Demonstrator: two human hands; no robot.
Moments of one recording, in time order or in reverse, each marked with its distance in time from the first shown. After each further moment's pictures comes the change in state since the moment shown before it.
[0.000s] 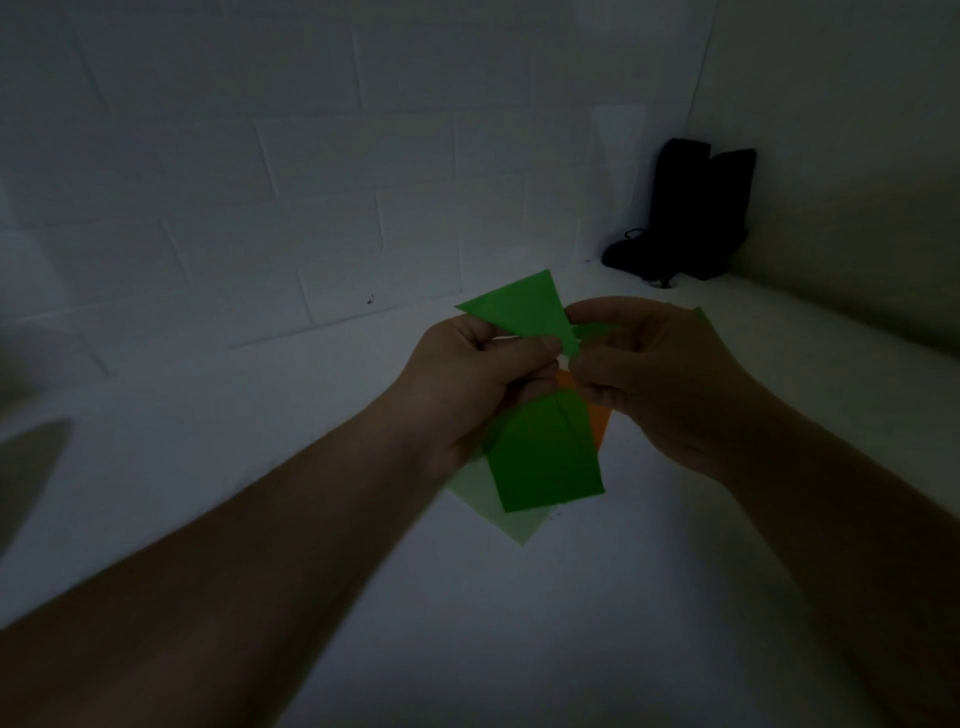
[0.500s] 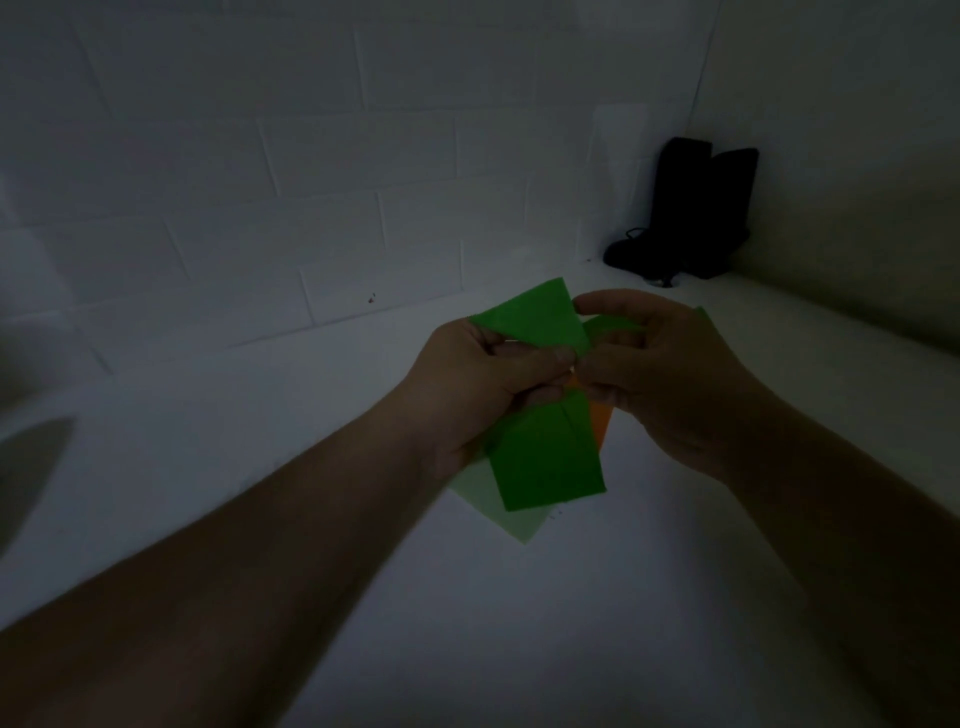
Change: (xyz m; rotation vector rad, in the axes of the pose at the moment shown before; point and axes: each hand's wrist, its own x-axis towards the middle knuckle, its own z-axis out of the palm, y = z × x) left_hand 0.000 -0.004 -0.003 0.046 -0.083 0.011; right_hand 0.003 0.002 -0.001 -0.085 0.042 0.005
